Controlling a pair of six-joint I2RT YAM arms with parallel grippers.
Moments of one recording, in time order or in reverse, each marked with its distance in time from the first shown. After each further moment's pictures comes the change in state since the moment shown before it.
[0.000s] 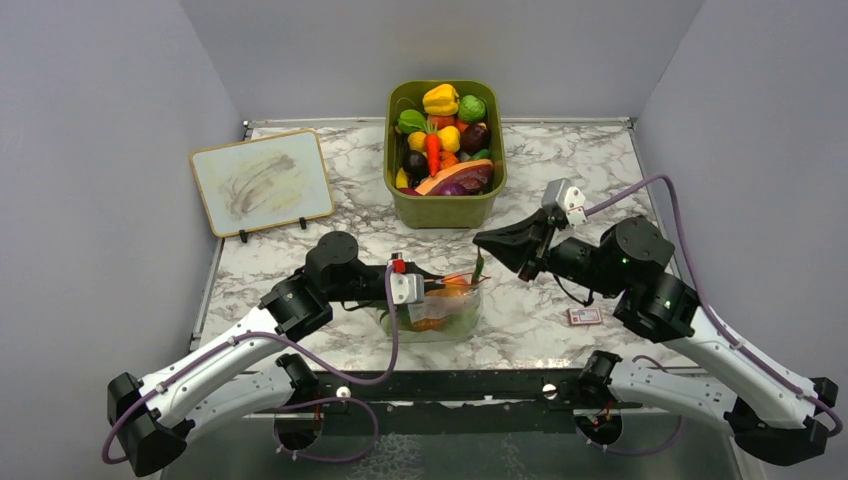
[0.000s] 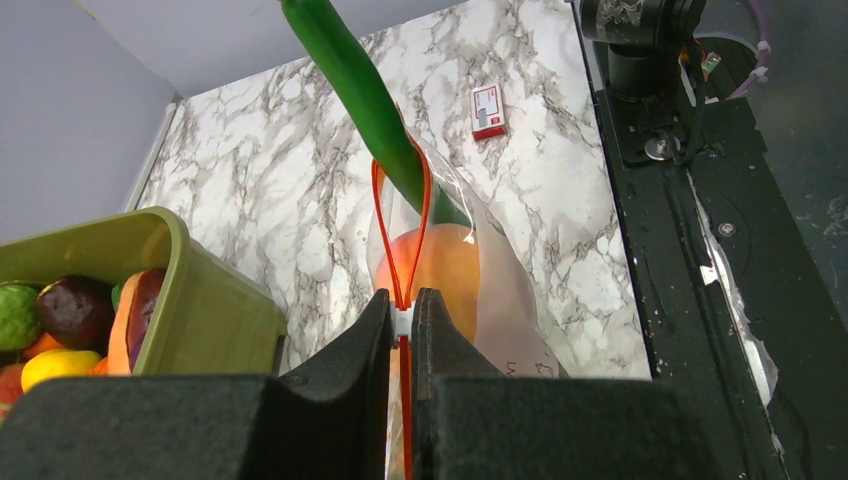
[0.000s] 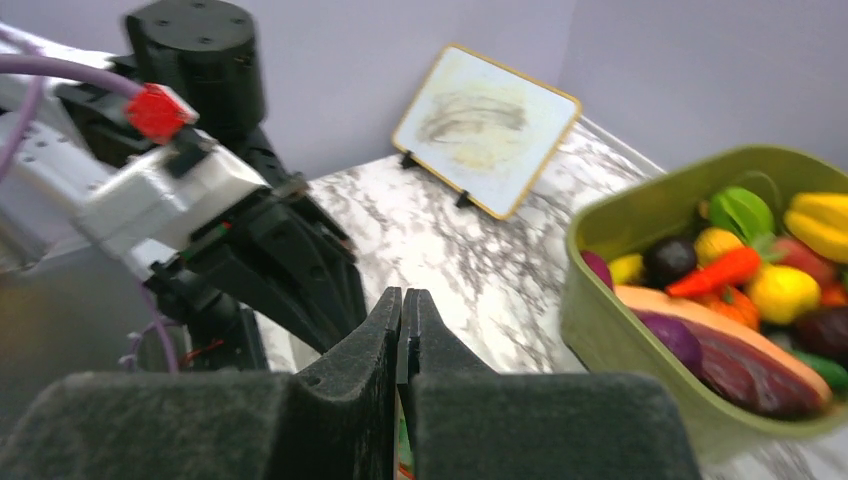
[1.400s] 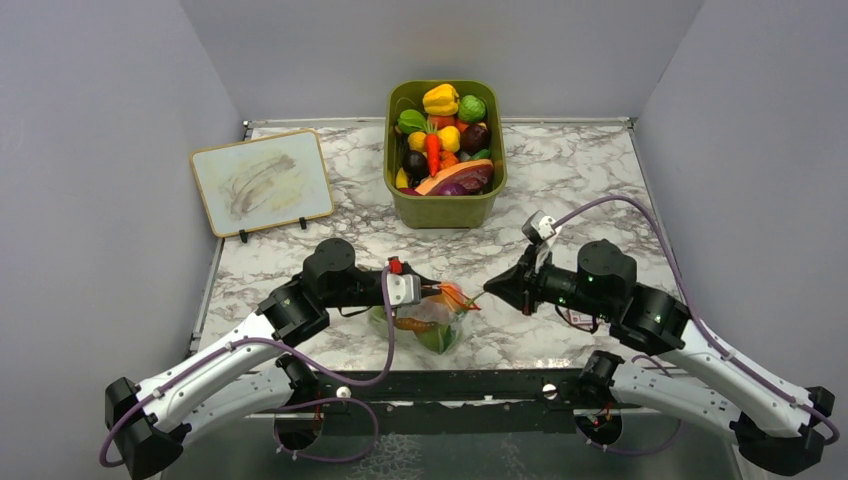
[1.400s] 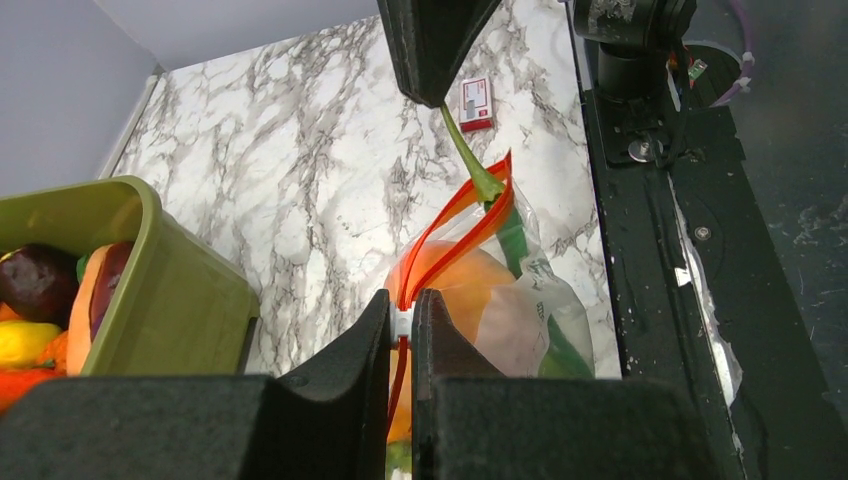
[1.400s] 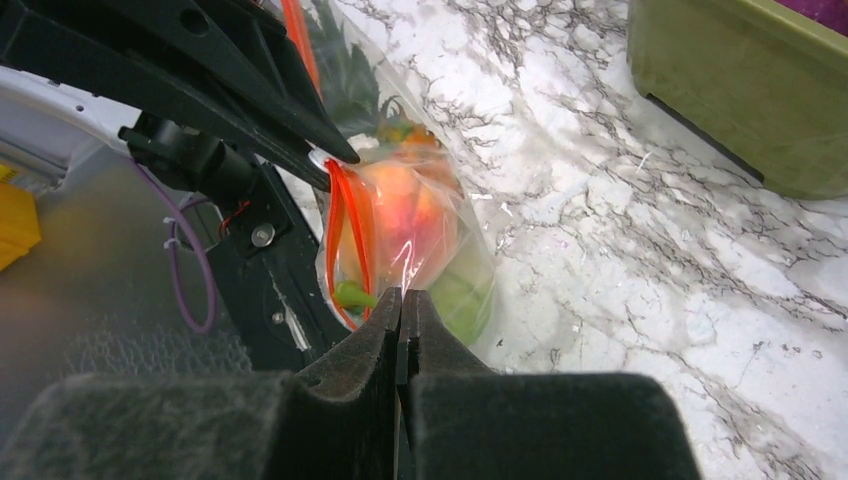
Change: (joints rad) left arm -0.002 -0.042 -0.047 0.005 -0.028 -0.072; right arm 0.004 -0.113 -0.211 -0.268 0.076 0.251
